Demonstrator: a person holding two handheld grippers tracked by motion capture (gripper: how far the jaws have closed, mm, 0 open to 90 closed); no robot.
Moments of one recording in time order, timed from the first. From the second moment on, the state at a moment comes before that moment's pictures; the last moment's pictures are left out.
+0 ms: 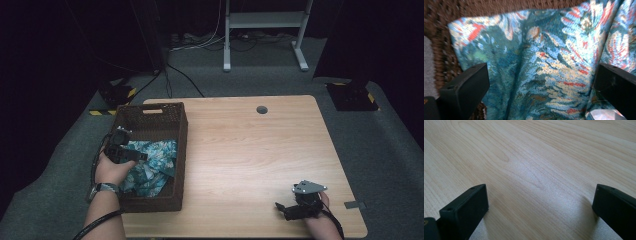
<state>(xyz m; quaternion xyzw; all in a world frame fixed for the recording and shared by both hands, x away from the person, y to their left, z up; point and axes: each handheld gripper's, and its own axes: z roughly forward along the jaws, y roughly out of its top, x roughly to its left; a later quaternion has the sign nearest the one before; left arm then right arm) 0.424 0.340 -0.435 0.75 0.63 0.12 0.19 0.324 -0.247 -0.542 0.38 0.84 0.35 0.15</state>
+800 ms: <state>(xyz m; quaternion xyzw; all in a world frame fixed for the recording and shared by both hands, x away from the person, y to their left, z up) 0.440 0.334 -0.476 0.76 0.63 0.03 0.15 0.324 -0.246 -0.542 0.38 0.84 0.35 0.15</state>
